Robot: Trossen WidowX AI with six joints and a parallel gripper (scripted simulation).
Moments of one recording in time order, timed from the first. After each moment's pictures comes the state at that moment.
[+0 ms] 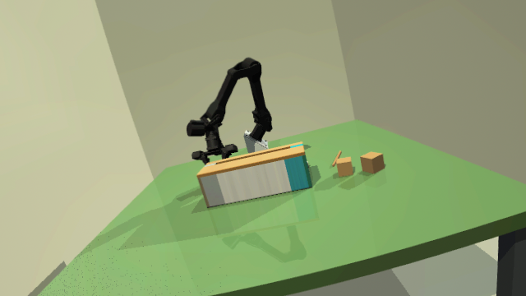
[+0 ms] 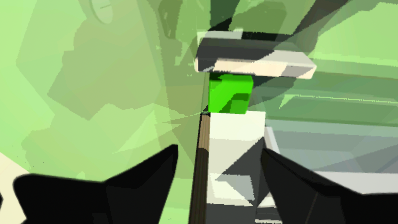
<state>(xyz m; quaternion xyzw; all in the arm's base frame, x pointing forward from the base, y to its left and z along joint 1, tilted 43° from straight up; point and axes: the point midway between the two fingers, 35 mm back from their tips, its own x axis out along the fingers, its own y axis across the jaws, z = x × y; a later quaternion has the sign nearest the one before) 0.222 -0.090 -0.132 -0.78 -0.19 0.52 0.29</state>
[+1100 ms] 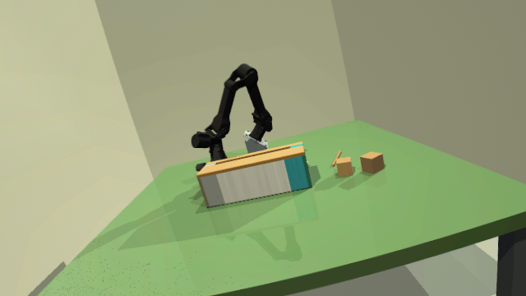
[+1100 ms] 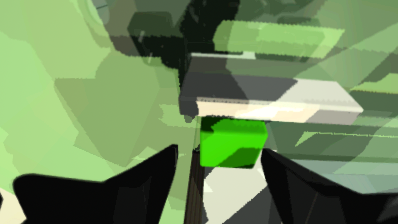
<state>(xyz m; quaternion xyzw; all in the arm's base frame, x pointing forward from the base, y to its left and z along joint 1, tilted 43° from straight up) 0.224 -0.051 -0.169 -0.78 -0.20 0.52 0.29</state>
